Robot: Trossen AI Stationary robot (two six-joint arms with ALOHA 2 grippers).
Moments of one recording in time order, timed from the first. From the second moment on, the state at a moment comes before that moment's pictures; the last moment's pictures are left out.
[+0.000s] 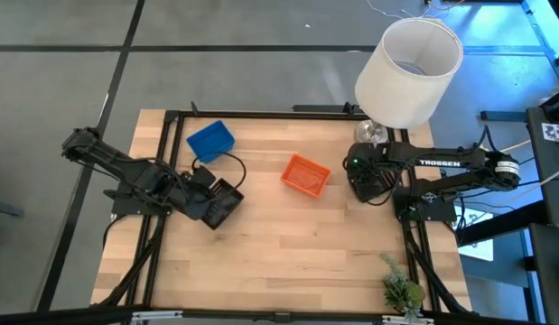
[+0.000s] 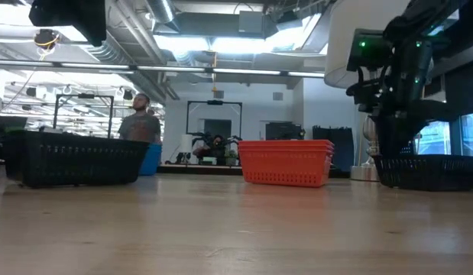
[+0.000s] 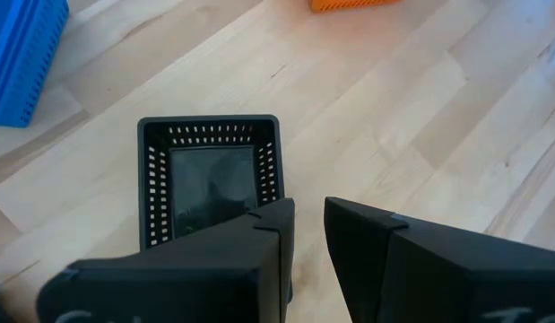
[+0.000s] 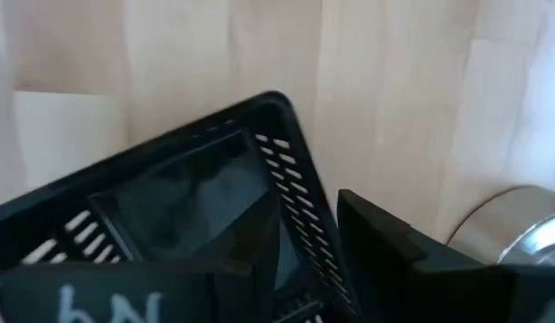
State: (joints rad) left arm -0.44 1.12 1.09 -1.03 -0.45 -1.25; right arm -0.32 1.17 0.66 -0.81 0.16 -0.41
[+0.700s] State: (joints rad) left arm -0.44 1.12 1.09 -1.03 -0.45 -1.25; right arm -0.37 1.17 0.53 -0.65 0.06 -0.50
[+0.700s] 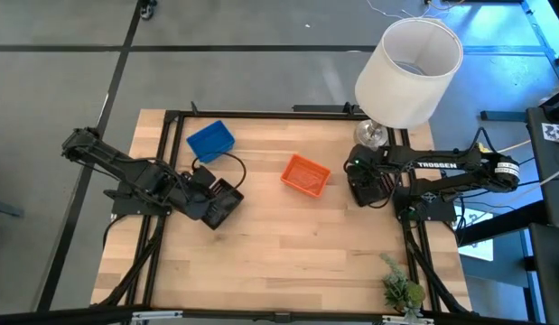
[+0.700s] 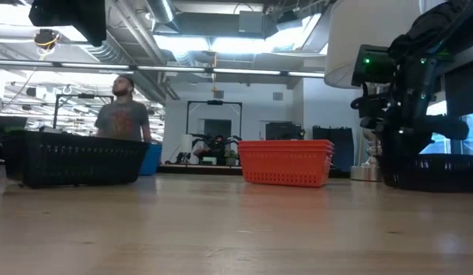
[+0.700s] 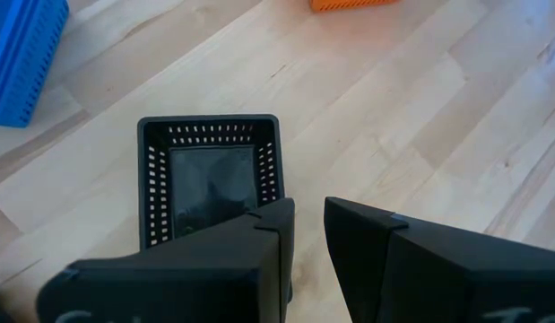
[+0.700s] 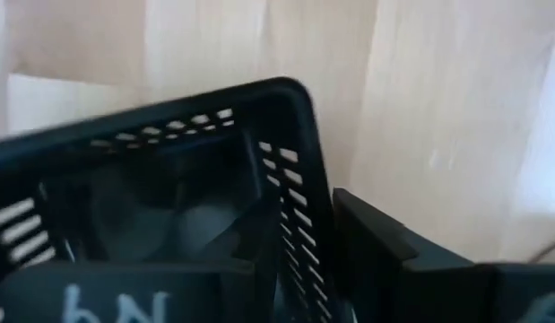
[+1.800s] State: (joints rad) left arm -0.44 1.12 1.08 -0.87 -0.58 -0.87; right arm -0.22 1.19 1.13 -0.76 0.43 0.04
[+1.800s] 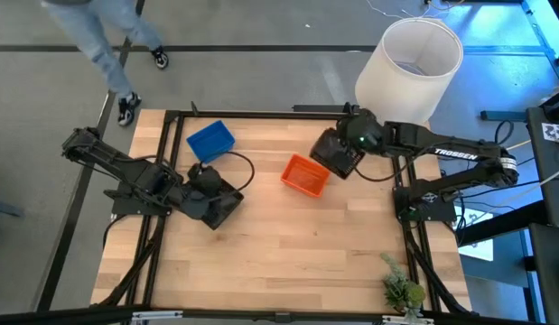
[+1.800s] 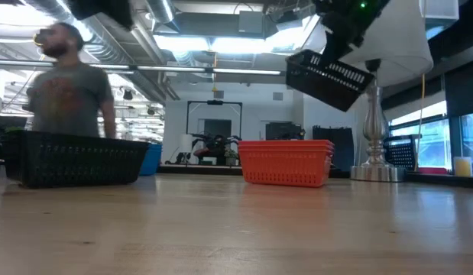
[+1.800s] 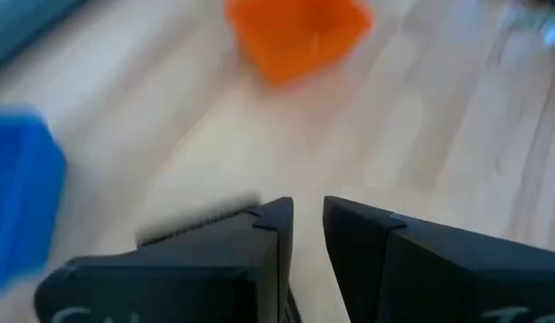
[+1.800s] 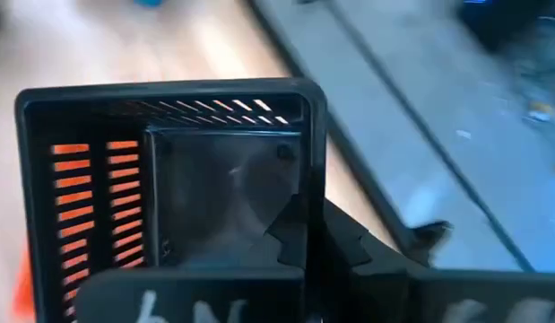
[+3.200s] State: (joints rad) left arm -0.20 1.43 1.11 -0.10 -0.93 0.13; right arm 0.00 1.47 1.36 -0.62 0.81 -0.01
